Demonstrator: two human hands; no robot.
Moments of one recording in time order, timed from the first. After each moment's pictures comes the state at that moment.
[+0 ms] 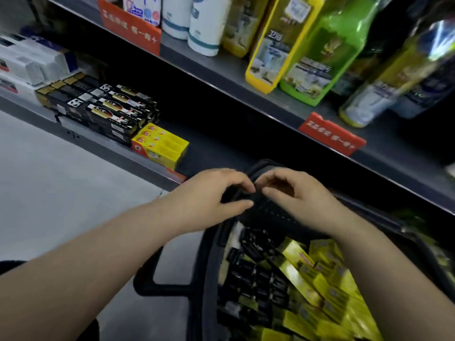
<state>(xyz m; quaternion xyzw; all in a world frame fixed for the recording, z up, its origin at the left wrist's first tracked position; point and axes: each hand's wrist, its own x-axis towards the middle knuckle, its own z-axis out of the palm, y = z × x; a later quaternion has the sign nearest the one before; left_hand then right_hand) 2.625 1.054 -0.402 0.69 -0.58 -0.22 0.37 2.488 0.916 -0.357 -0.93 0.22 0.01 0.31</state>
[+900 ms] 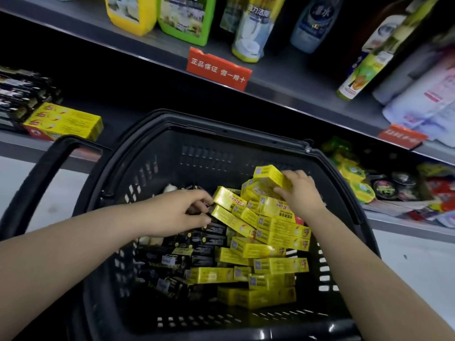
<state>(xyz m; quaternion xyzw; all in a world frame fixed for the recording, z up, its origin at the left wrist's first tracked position) 2.500 1.017 -0.438 0.65 -0.59 -0.45 0.17 2.264 0.830 -0.450 -0.84 0.53 -0.01 0.10</state>
